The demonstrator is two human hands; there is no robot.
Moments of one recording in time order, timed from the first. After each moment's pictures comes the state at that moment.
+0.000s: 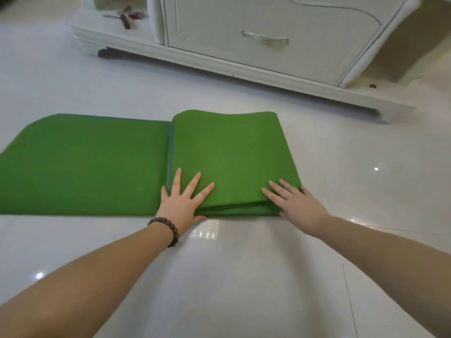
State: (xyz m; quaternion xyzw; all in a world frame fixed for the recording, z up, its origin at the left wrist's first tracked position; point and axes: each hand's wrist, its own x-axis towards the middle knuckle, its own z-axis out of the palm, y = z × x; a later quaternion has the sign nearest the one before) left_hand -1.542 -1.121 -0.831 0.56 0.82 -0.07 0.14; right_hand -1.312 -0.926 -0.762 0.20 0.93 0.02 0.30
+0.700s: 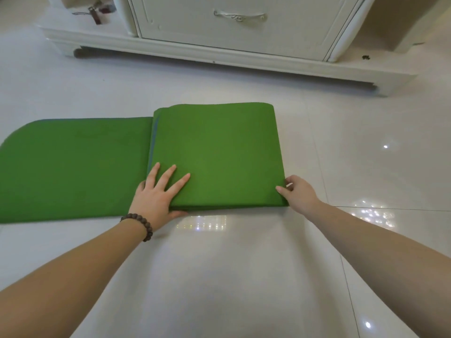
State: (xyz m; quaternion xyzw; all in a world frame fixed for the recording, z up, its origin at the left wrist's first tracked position) left_hand -1.554 -1.126 -0.836 0.55 0.83 -0.03 0.09; right_hand -1.288 -0.897 -0.812 0.58 0.72 -0.38 0.03
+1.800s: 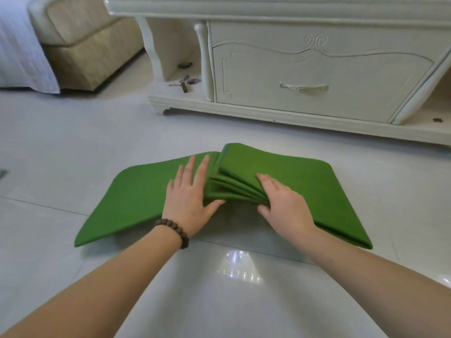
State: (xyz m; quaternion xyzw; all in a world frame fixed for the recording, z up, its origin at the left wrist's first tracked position) left_hand -1.611 -1.126 -0.718 0.42 0.90 0.14 -0.01; right_hand -1.450 -0.970 -0.711 0.25 0.95 -0.15 -0.08
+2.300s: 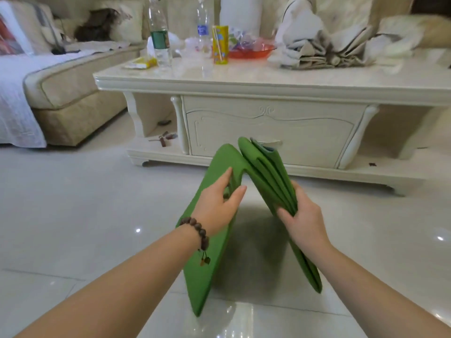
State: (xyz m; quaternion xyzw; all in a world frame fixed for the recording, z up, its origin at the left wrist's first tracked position) left_hand -1.548 -1.030 -0.600 0.42 0.76 0.46 0.18; right_hand -1.393 -0.907 -0.636 0.35 0.83 -0.31 -0.31
